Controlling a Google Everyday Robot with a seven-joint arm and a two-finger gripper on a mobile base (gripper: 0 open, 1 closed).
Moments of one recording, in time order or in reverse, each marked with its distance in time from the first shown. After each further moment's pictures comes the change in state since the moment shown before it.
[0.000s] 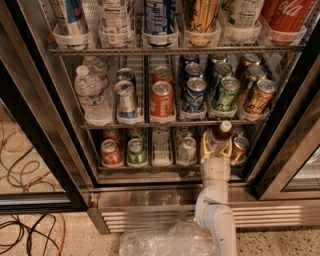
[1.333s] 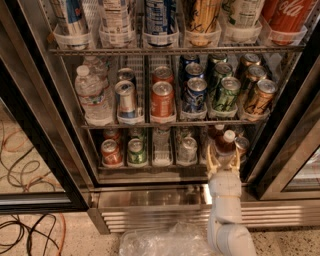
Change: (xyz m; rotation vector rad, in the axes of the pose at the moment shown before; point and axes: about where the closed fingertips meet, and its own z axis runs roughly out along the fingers) arm -0.036 -0.008 -0.042 -0.063 0.064 -0.095
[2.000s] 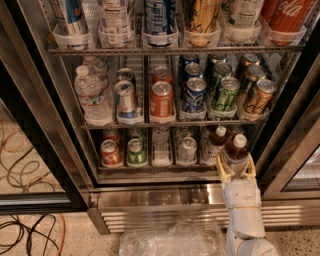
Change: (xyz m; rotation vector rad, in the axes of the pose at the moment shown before) arm -0.046 -0.027 -0.035 -0.051 0.077 -0.063
